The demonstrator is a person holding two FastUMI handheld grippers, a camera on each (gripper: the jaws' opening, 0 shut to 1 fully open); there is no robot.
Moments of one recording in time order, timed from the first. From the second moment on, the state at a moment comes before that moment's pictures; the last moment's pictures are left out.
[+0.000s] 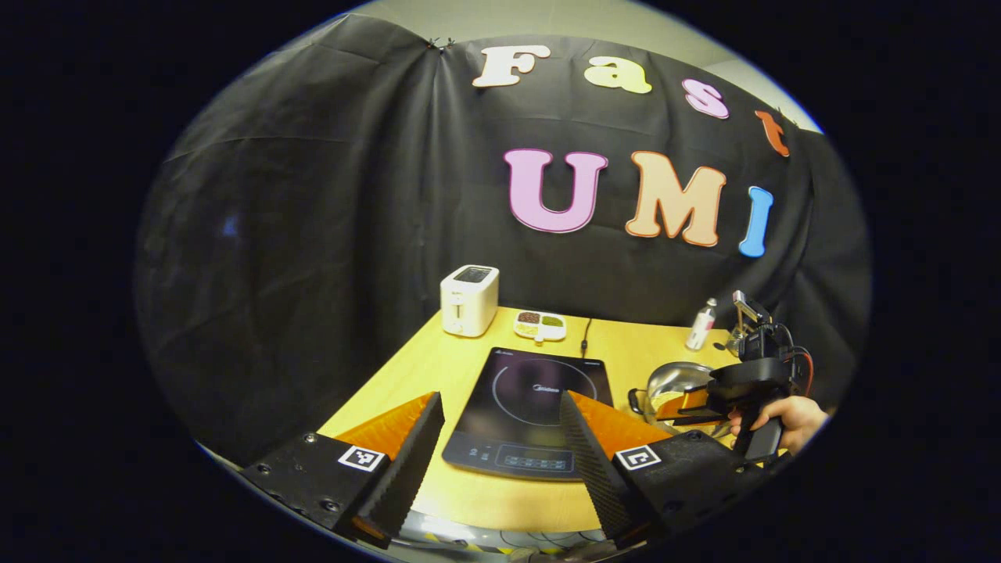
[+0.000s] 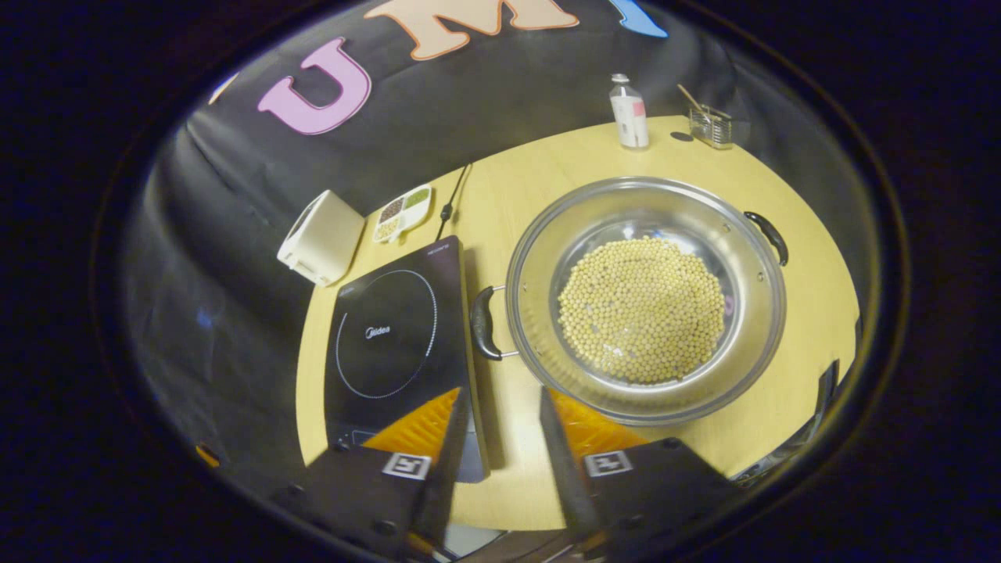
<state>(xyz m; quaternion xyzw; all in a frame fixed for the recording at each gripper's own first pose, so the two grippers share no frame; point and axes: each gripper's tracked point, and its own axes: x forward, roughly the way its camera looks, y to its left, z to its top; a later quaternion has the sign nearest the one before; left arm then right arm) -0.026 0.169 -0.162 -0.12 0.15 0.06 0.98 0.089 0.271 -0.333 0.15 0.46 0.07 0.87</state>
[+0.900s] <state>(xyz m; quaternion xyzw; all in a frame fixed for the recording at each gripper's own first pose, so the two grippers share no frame) 0.059 0.013 -0.218 -0.19 0.28 -0.10 0.93 0.125 0.063 -0.311 0.13 0.46 0.03 0.88</state>
